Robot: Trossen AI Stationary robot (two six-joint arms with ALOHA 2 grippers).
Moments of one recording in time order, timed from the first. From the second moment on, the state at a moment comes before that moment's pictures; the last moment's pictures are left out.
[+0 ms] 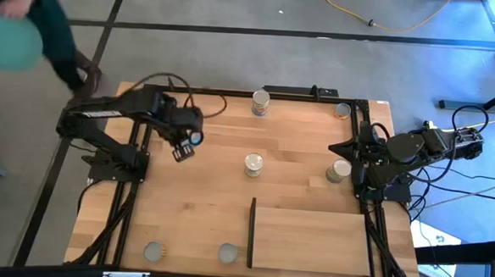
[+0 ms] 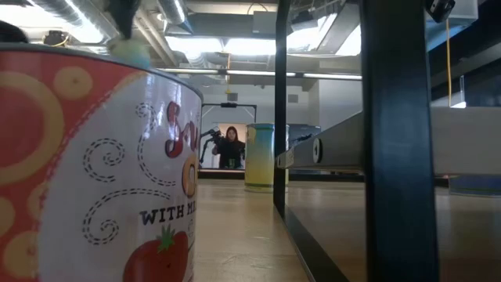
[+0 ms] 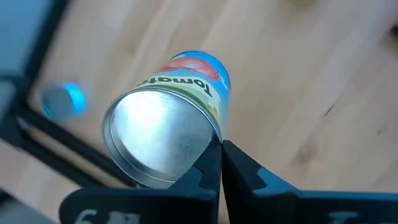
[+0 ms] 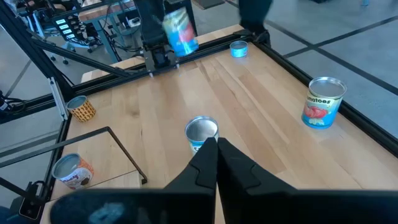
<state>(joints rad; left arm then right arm) 0.05 1.36 1.60 -1.57 -0.18 -0.47 0.34 0.63 0.94 -0.77 0.49 0.47</state>
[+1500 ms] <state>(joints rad) 0.12 2.03 2.32 -1.40 -0.24 0.15 0.34 0.63 0.94 -0.86 0.67 0.49</state>
